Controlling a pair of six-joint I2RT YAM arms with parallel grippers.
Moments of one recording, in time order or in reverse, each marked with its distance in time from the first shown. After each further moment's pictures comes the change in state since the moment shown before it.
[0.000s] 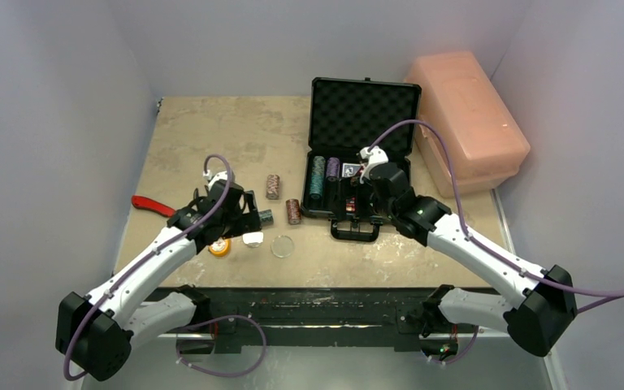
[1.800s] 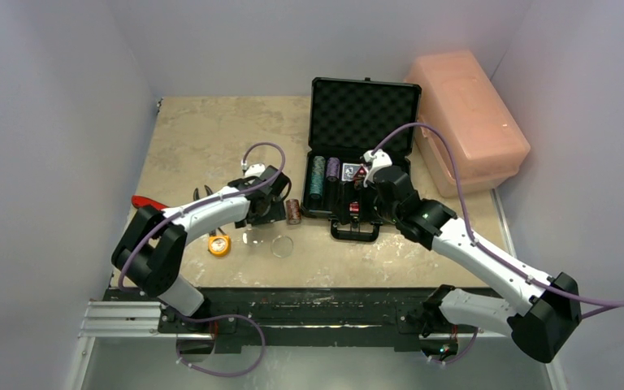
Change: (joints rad) left arm -0.119 0.561 0.219 0.069 -0.181 -0.140; right arm 0.000 -0.046 -0.018 -0.041 -0.004 0.001
